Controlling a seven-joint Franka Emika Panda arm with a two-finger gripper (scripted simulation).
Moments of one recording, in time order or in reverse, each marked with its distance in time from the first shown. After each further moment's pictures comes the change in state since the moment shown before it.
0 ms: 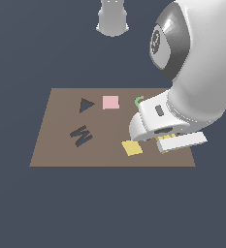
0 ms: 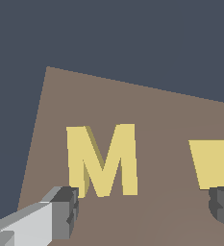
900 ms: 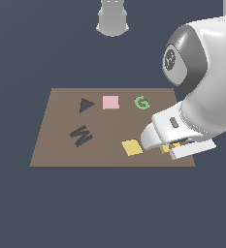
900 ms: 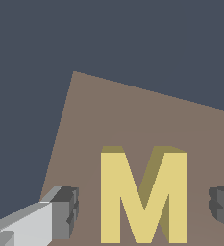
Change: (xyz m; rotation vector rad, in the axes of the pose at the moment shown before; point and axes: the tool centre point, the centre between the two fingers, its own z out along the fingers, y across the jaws) arm 0.016 -0.028 0.022 -0.005 0.000 -0.053
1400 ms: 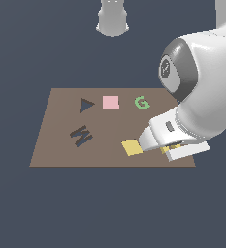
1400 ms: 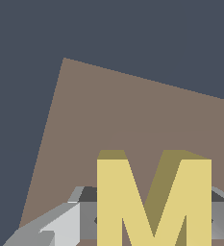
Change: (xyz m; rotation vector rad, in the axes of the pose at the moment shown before) arm -0.001 0.001 0.019 0.000 -0.001 0.001
